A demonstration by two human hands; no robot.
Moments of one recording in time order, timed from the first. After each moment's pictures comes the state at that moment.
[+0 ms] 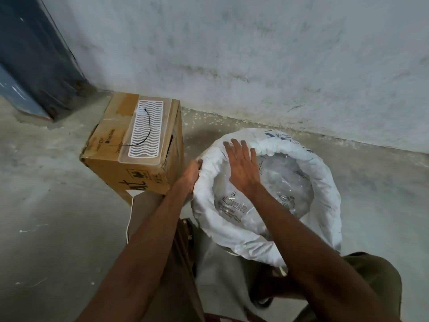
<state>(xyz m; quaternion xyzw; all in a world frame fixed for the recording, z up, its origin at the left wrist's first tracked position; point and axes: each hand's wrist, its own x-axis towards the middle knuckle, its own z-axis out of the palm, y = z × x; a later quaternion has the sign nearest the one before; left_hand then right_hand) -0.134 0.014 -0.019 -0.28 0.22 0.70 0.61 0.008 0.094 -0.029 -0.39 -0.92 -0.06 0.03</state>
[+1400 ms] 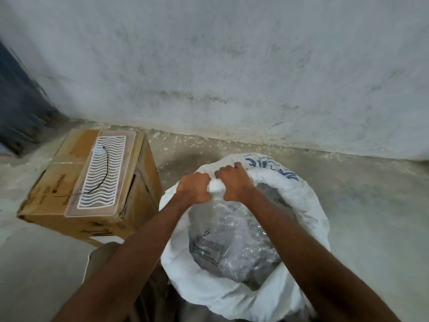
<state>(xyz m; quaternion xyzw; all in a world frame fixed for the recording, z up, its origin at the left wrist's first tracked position) -0.122 0.131 -0.024 0.63 0.75 0.04 0.19 0.028 0.210 -0.010 -0.33 -0.94 -0.01 -0.08</state>
